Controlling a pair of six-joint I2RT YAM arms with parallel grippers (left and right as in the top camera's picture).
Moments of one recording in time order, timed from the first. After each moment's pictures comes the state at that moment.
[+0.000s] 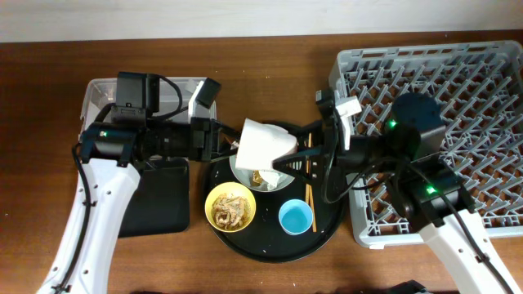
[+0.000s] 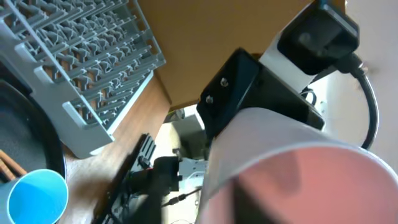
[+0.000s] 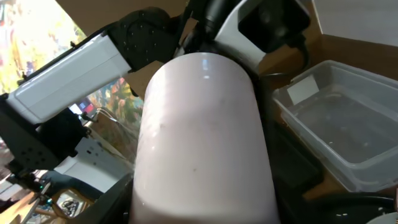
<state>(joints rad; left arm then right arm) -0.13 1.43 1.37 -0.90 1.41 -0.22 0.32 1.15 1.08 -0.17 -1.16 0.34</state>
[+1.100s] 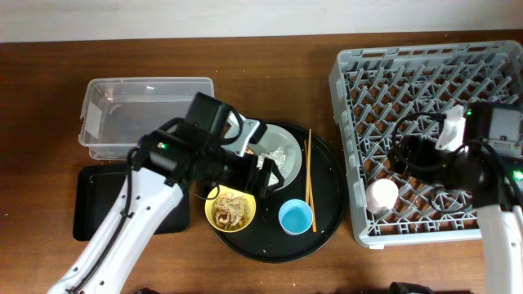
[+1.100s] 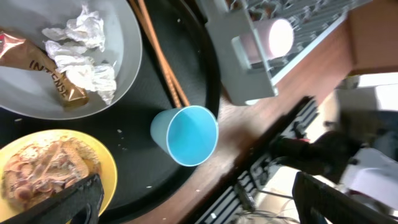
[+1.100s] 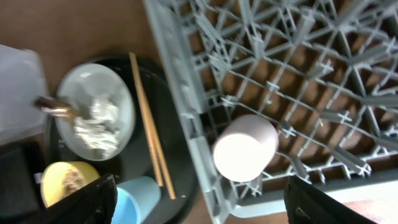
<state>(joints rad) -0.47 1.43 1.37 -1.09 0.52 -0.17 -0.17 1.17 1.32 -1.25 -0.27 0.23</state>
